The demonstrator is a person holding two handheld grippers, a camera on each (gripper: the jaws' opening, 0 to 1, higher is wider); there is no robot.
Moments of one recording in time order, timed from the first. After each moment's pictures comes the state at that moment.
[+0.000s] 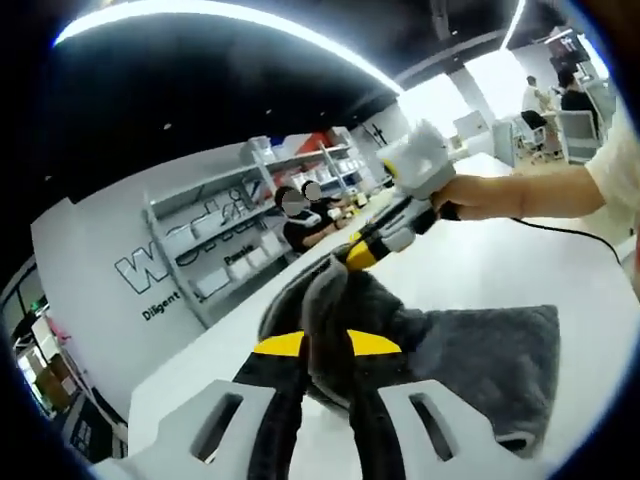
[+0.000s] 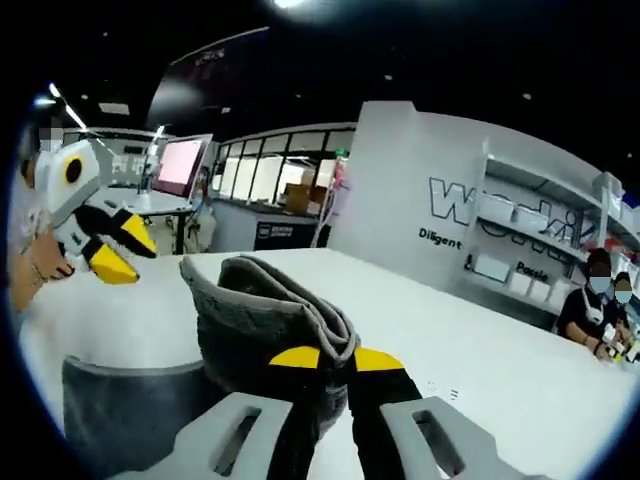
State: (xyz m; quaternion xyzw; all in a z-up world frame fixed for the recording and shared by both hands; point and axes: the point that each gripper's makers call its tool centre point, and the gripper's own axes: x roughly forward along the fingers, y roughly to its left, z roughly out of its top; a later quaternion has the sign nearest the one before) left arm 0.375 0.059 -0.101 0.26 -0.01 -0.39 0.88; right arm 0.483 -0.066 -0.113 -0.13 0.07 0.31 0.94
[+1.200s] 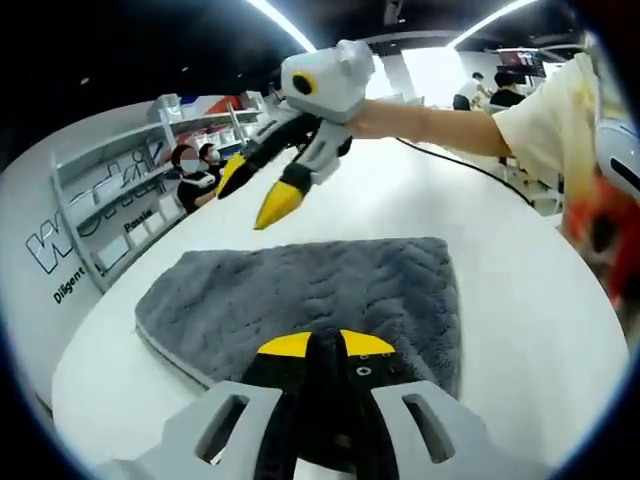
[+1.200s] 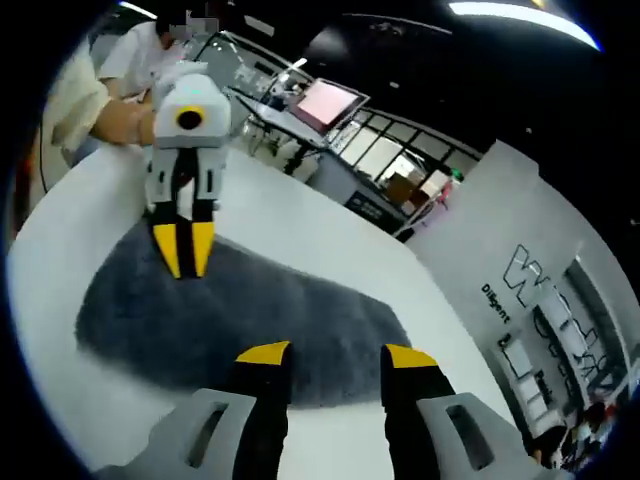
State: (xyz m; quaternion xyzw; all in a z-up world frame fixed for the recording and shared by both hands) left arm 0.293 0.010 -0.221 0.27 0.11 -0.54 0.79; right arm 0.344 -0.058 -0.162 -0.41 0.02 0.48 0.77
